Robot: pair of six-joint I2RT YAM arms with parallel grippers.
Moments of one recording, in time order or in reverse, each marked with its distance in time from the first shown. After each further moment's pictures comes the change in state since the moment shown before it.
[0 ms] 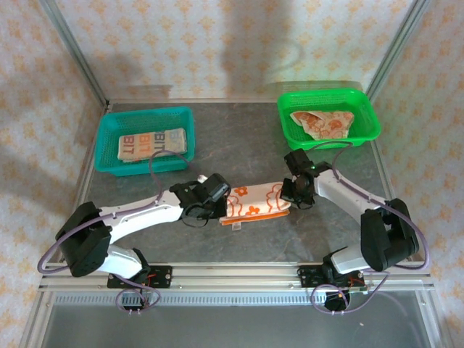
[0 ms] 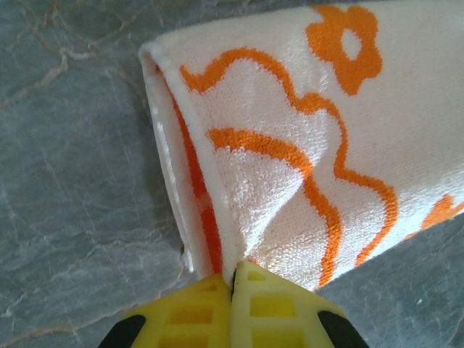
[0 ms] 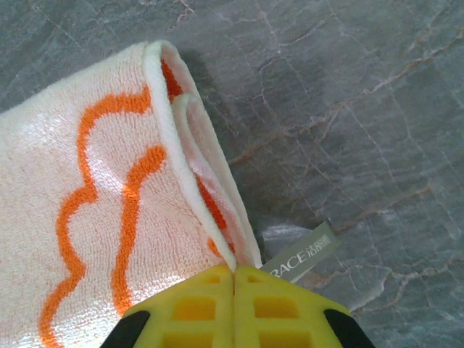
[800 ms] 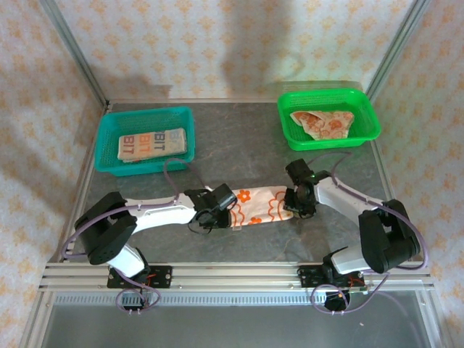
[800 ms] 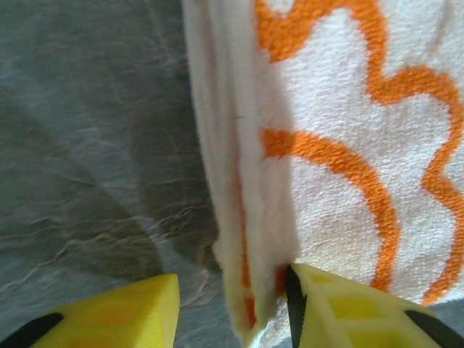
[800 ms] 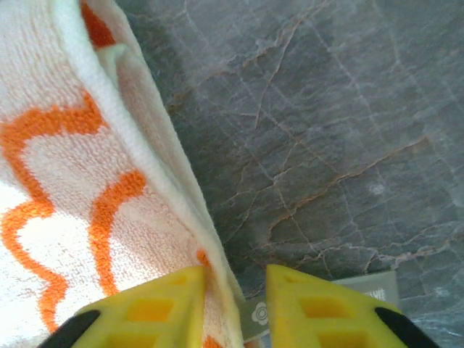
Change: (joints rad) left arm -0.037 0.144 -0.034 0.039 0.010 -0.027; right arm 0.000 -0.013 -0.122 0.052 -0.004 0.028
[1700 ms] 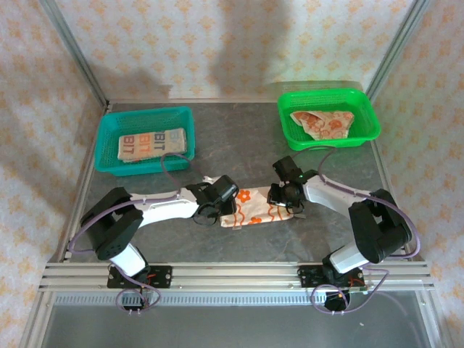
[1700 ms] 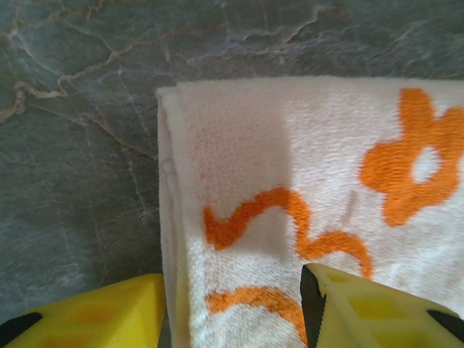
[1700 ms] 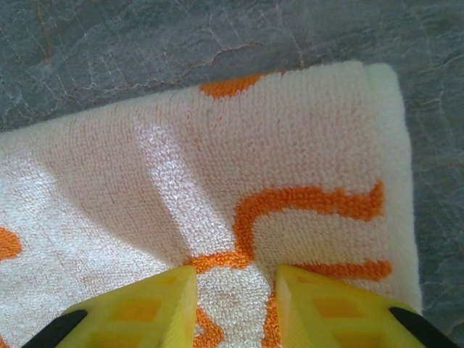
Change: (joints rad) left arm 0.053 0.070 0.031 0.157 -0.082 -0.050; right arm 0.101 0.105 0.038 0.206 -0.052 -0.032
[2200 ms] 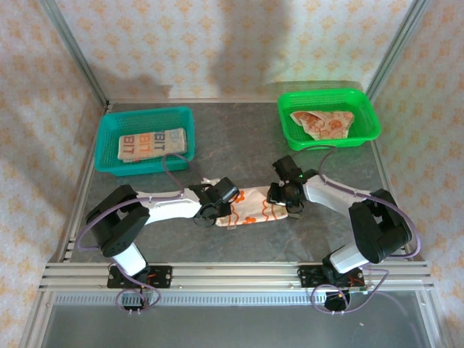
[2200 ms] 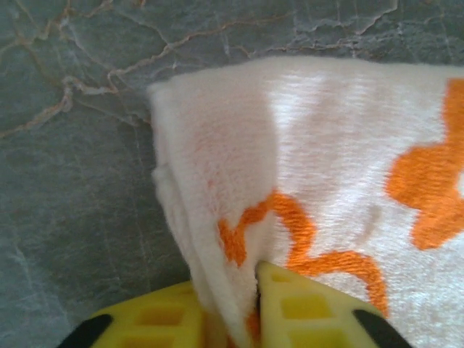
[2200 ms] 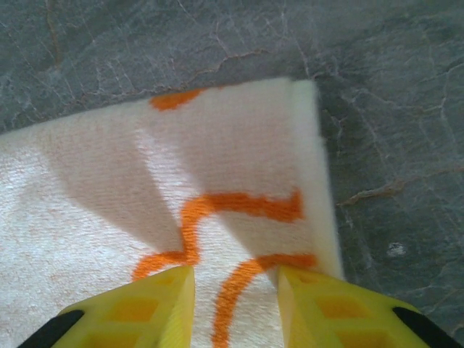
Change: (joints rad) left arm 0.000 0.051 -0.002 -0.019 -0.042 0.000; right arm 0.000 -0.005 0.008 -0.002 0.004 0.000
